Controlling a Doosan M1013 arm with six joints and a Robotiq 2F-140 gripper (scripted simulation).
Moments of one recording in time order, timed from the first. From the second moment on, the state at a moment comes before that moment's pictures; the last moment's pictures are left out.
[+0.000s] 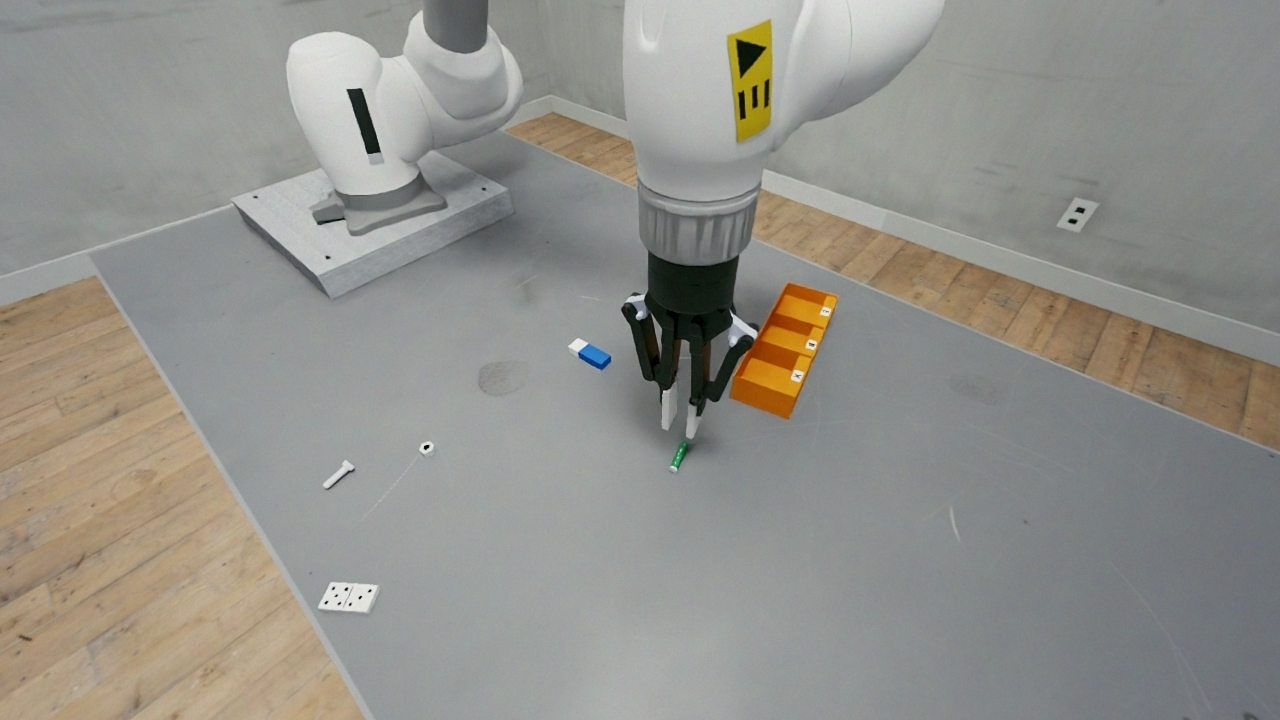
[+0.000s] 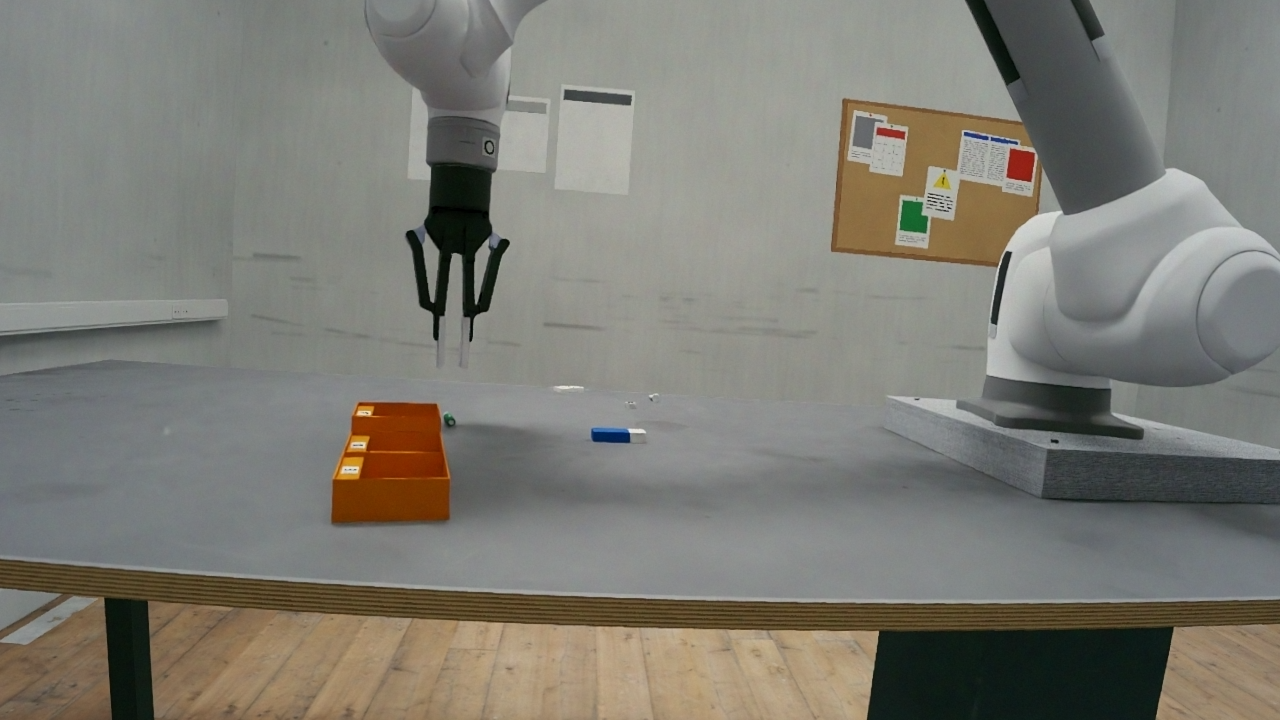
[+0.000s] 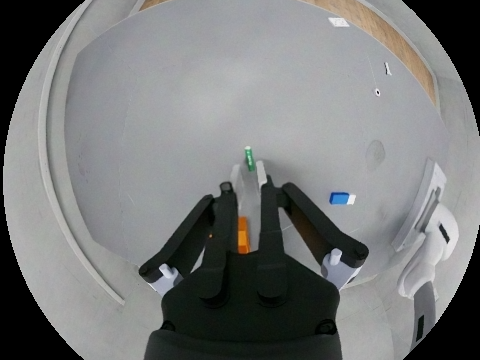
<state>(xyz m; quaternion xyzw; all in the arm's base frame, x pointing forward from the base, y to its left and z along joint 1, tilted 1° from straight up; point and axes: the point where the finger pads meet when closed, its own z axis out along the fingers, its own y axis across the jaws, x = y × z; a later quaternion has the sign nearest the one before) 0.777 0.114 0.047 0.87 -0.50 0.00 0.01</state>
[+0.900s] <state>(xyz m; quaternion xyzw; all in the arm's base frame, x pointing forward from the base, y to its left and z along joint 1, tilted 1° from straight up) 0.777 0.114 -0.014 0.87 -0.50 0.00 0.01</state>
